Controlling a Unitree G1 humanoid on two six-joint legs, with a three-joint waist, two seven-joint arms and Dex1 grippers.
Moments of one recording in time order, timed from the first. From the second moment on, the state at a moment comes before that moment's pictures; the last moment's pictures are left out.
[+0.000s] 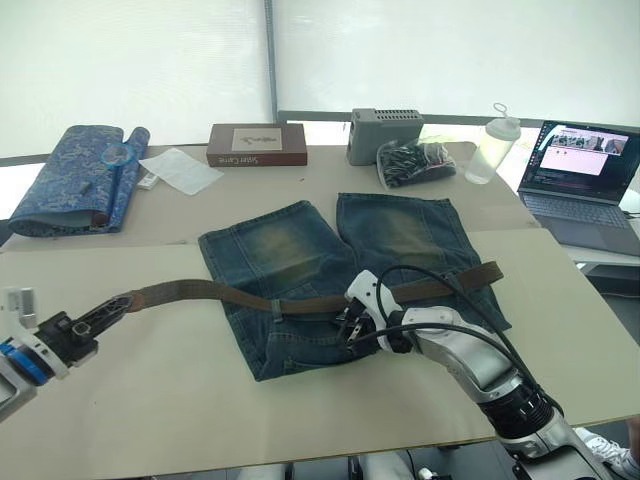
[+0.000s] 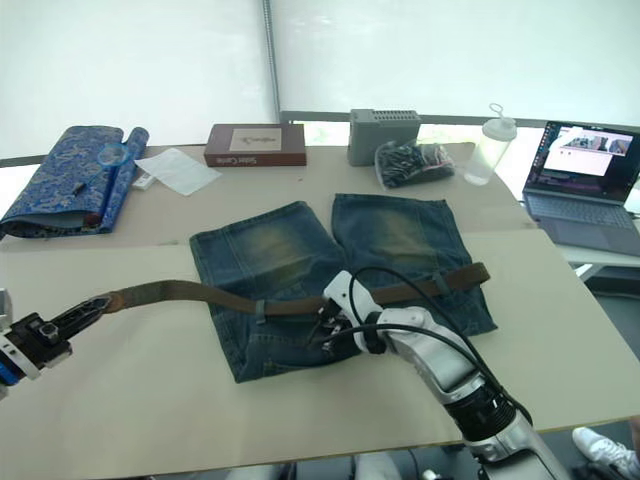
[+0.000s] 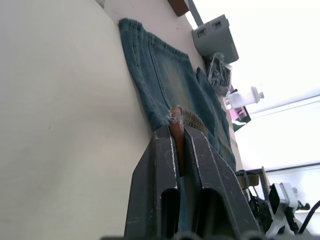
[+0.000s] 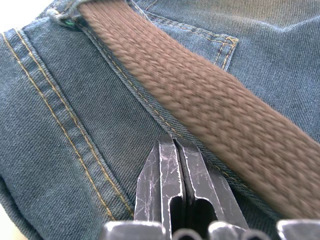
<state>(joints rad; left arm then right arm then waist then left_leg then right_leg) 0.06 0.87 0.74 0.22 -1.48 1.13 -0.47 -0.42 -0.47 0.39 -0.25 0.31 0.87 0.55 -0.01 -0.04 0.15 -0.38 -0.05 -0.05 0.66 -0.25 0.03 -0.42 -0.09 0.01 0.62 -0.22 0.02</state>
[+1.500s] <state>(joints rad) -0.37 1.15 0.21 0.54 -0.60 0.64 -1.11 -0.34 -0.68 0.19 -0.45 0.49 0.92 0.77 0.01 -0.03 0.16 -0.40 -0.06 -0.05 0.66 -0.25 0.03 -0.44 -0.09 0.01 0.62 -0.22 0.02</state>
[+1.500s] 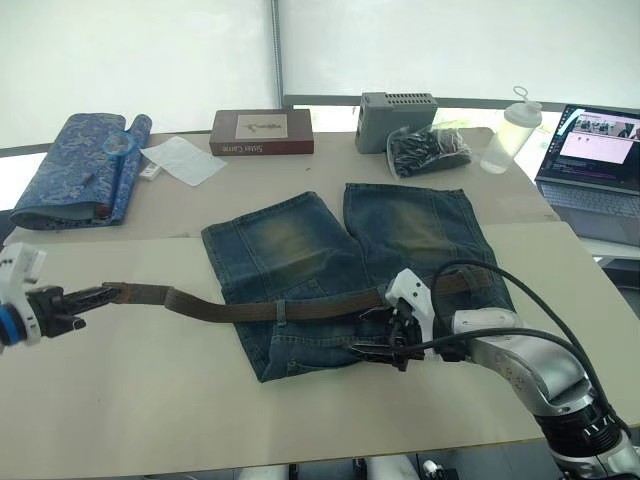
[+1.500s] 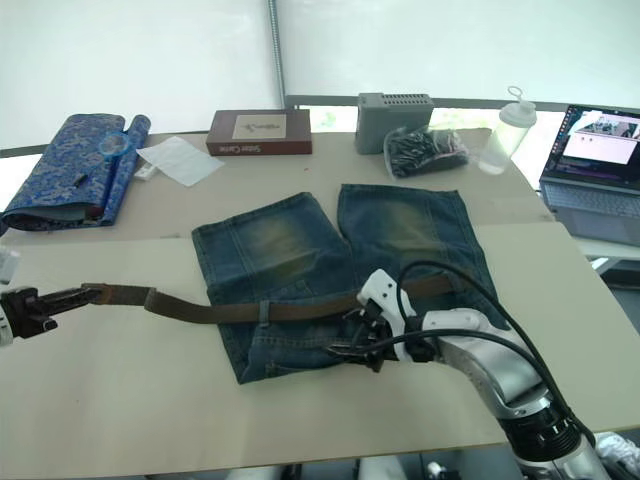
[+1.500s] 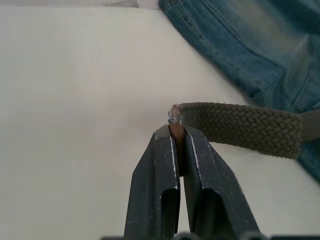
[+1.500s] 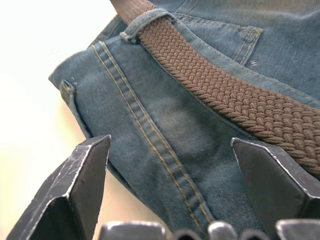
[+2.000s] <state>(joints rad) -0.26 1.13 0.47 0.19 -0.84 1.05 -1.23 -0.54 -0.89 0.06 -0.28 0.50 0.94 0.90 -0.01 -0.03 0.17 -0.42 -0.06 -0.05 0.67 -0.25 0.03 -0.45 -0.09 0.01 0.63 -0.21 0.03</state>
